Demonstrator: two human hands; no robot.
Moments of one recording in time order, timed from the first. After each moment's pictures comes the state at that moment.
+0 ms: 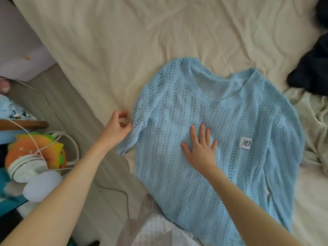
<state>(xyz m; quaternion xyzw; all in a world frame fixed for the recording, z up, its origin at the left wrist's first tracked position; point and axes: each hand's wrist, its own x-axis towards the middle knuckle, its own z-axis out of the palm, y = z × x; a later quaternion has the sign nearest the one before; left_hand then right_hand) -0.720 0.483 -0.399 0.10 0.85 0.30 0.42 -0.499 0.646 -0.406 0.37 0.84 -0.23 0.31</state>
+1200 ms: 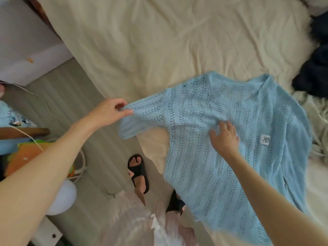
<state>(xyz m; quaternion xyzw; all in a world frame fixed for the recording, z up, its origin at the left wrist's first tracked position) -0.854 0.420 -0.383 0.30 0.80 0.28 0.43 -0.567 0.626 -0.375 0.55 0.78 -0.21 0.22</state>
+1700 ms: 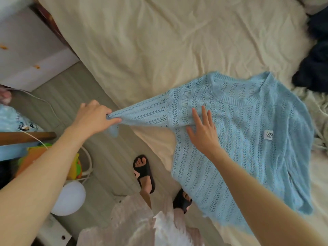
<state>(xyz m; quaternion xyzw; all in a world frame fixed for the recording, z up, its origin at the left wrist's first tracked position) -0.881 0.374 -0.371 0.42 0.86 -0.03 0.30 -0.613 0.575 -0.381 0.40 0.87 -0.22 0.20</state>
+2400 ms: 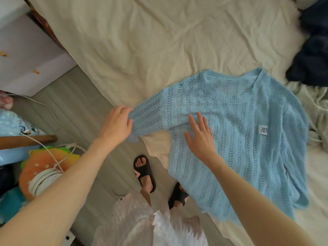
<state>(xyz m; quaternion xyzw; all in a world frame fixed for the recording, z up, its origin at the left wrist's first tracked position) -0.813 0.403 -0.368 0.38 0.87 0.13 0.29 -0.588 0.559 -0.373 0.40 0.86 -0.24 0.19</state>
